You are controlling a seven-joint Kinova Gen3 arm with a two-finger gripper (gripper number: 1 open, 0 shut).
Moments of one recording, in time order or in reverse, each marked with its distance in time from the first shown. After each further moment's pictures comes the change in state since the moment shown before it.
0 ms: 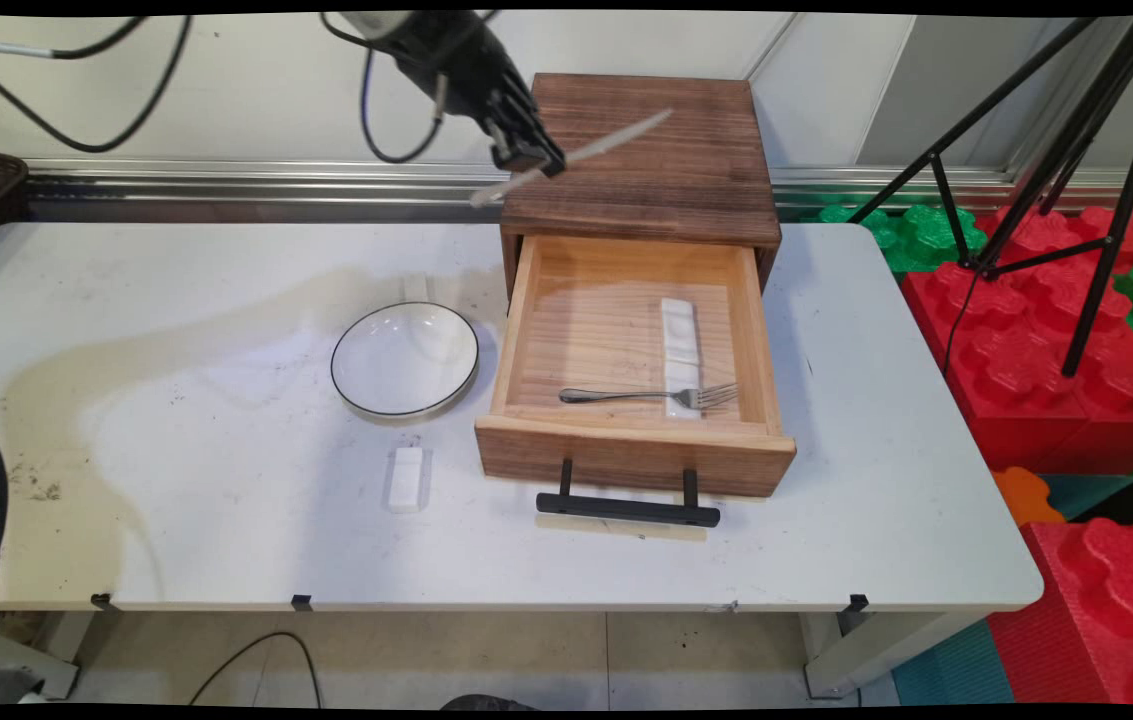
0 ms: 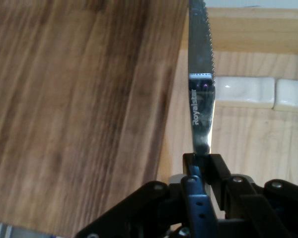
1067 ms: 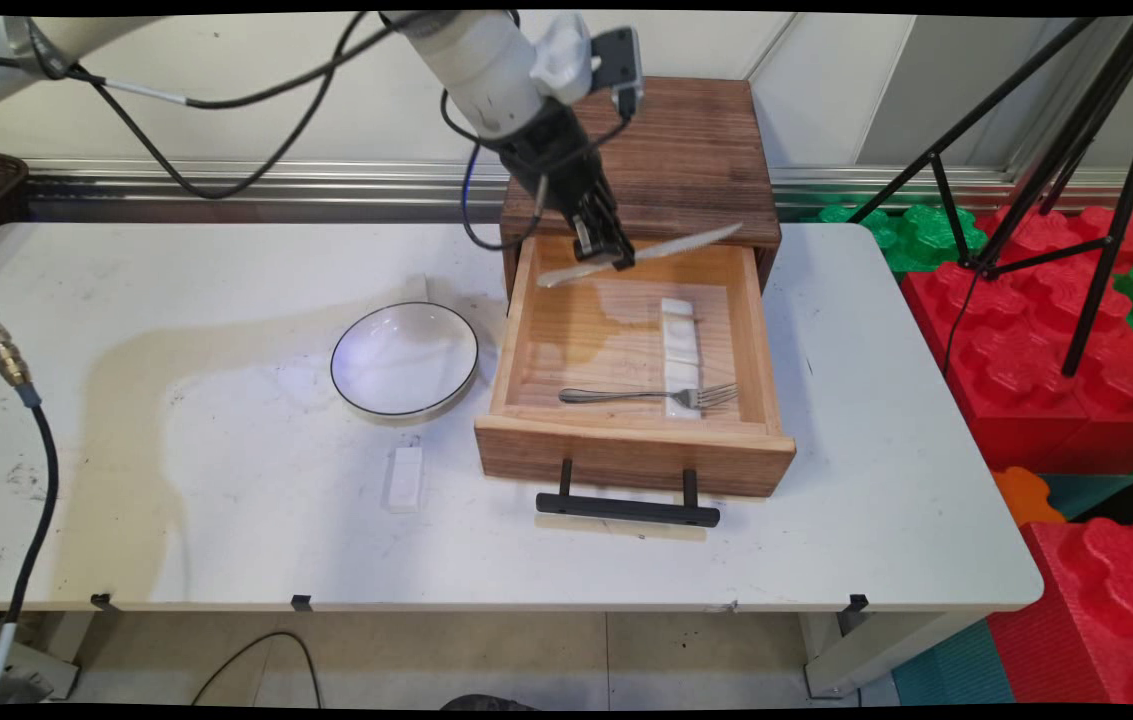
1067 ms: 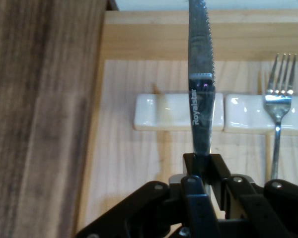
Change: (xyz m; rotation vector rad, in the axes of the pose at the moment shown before) arm 0.035 0.037 0.099 -0.131 -0.059 0.048
